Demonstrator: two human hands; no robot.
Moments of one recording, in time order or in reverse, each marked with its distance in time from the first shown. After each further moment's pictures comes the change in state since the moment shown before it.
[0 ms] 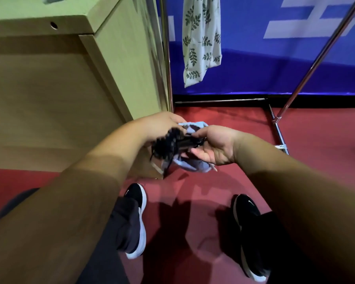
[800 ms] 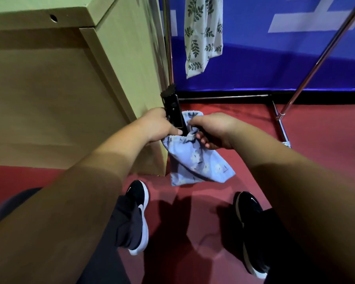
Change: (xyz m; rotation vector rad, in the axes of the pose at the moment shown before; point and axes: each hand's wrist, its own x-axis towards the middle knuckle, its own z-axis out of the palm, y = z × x) left_hand 0.009 -0.016 -0.001 0.094 0.263 -0.033; right_hand 0.004 -0.017 0.013 -0.548 0.262 -0.218
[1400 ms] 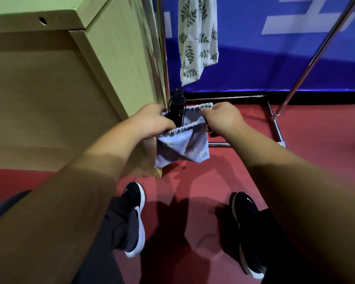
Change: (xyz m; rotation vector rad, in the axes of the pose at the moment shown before) left_hand 0.005 0.011 -0.006 0.084 0.054 -0.001; right_hand 0.014 0.005 -0.033 -0.224 0.455 -0.291
